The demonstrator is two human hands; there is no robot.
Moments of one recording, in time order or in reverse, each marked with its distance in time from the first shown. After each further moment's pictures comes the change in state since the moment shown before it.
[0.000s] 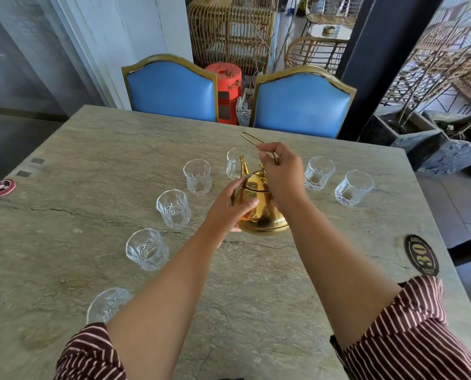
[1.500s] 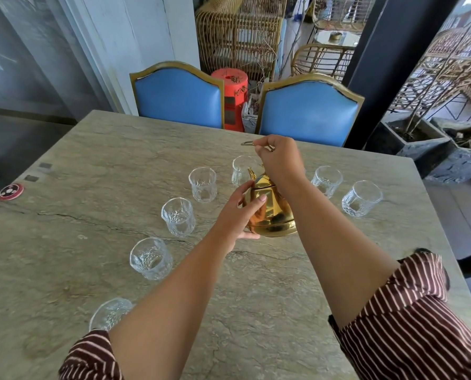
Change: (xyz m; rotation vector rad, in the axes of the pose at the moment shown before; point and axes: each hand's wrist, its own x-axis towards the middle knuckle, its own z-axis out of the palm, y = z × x) left_hand 0.021 0.008 0.008 -0.230 -0.003 -0.147; right_hand 0.045 -0.025 0.017 -0.295 -0.092 -0.025
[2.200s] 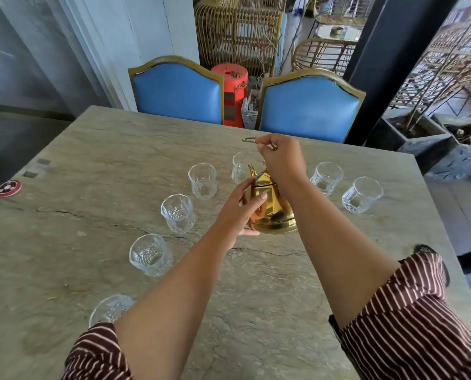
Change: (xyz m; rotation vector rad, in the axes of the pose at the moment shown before) left_hand -0.002 -0.002 0.001 0.035 -0.026 0.035; right_hand -0.005 0.005 0.000 0.015 0.031 0.009
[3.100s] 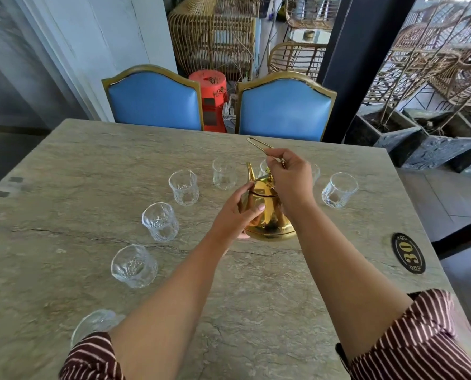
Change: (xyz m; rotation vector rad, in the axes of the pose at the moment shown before) left_hand -0.001 -0.007 0.020 0.196 -0.093 0.114; right_hand -0.032 0.037 -0.038 0.400 0.147 0.097
